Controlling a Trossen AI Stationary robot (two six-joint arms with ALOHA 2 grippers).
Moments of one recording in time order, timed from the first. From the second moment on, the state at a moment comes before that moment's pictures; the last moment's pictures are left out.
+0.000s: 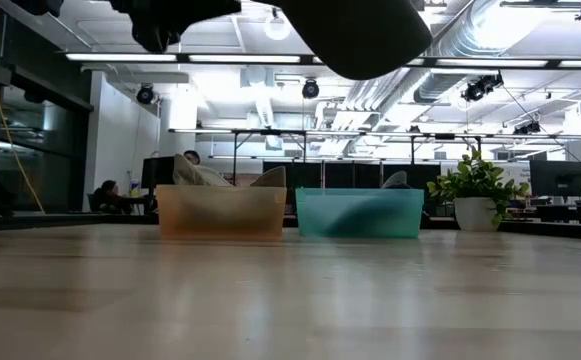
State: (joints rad) left arm -0.18 1.05 0.59 0.52 -0.25 -1.92; right arm 0.49 1.52 1.54 -0.73 1.17 0.01
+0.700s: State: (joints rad) left arm -0.12 1.25 0.70 0.72 -0.06 -2.02; right arm 0.46 1.52 1.54 -0.60 1.10 -0.18
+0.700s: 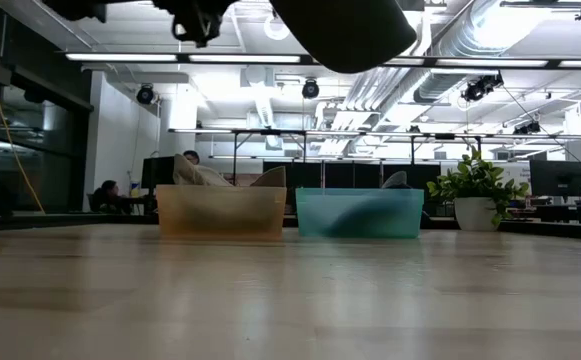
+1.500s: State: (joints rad) left arm -0.08 1.34 0.81 0.64 0.07 -1.96; right arm 0.45 1.52 1.54 -0.60 1.11 -0.18
